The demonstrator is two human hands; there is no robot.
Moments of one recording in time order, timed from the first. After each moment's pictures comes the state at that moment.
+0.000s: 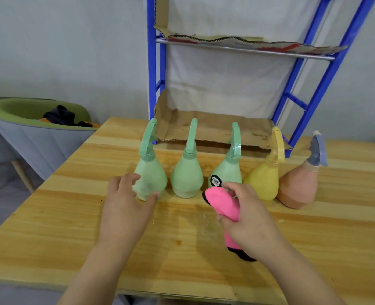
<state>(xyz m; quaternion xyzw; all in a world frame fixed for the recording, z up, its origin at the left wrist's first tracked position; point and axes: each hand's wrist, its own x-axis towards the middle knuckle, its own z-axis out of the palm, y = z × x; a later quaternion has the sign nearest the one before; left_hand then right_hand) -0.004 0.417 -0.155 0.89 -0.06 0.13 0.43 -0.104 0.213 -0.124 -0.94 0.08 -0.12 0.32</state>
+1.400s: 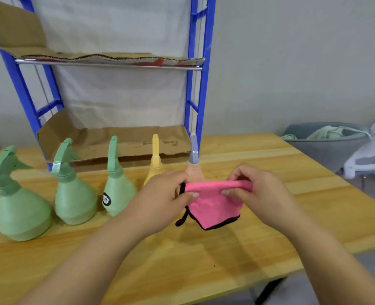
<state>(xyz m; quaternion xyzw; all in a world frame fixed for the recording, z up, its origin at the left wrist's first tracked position) -0.090 0.187 -0.073 0.80 -0.50 -0.01 0.35 -0.220 0.015 -0.059 -0.92 0.14 -0.23 0.28</state>
